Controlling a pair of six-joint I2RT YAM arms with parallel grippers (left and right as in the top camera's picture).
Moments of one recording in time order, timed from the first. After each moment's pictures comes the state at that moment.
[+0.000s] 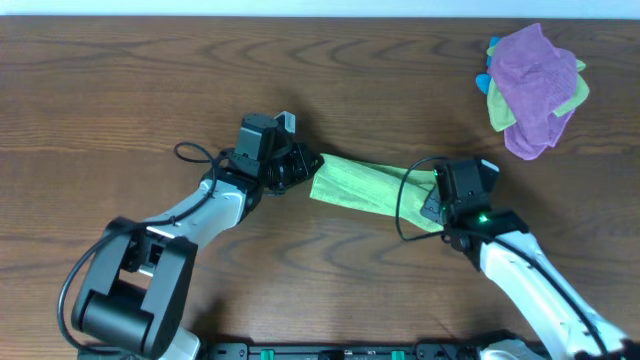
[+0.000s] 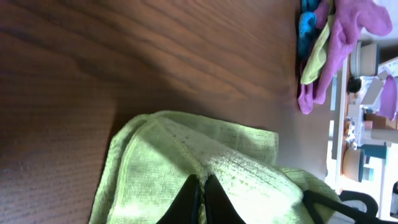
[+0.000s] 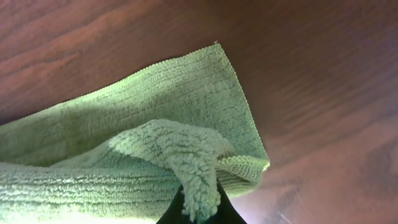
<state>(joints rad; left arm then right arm) -0.37 1.73 0.84 0.13 0.53 -0.83 0.27 1.30 0.66 -0.46 0.28 0.73</state>
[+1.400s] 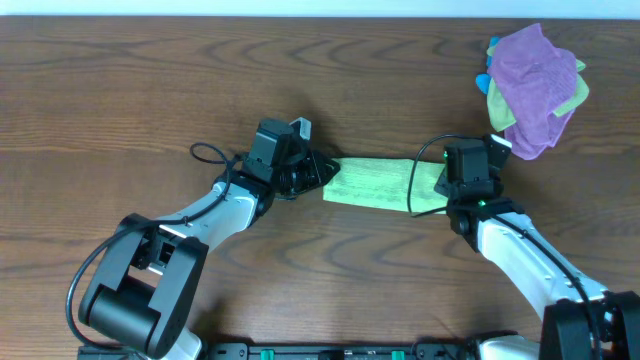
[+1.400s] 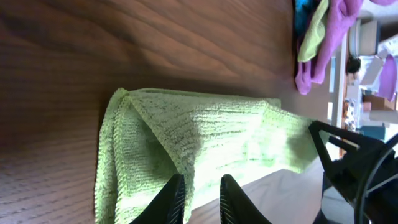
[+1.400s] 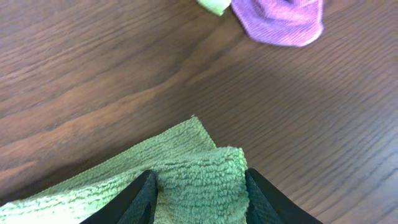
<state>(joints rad) -0.44 1.75 0.84 0.15 0.55 -0.84 0.18 1.45 0.66 -0.16 0.47 0.56</state>
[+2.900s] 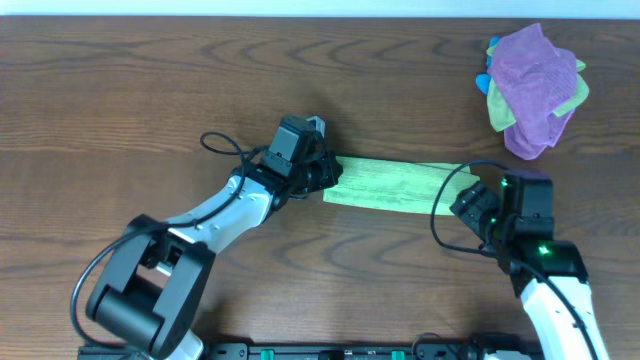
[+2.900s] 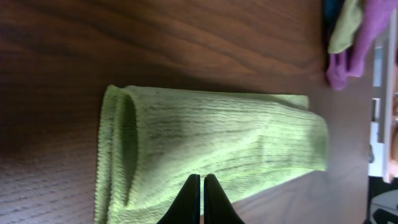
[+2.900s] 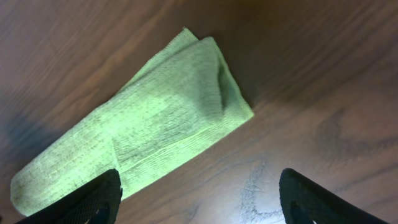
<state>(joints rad) -0.52 1.76 0.95 -0.02 0.39 -0.77 -0.02 1.00 0.63 -0.62 0.00 0.75</state>
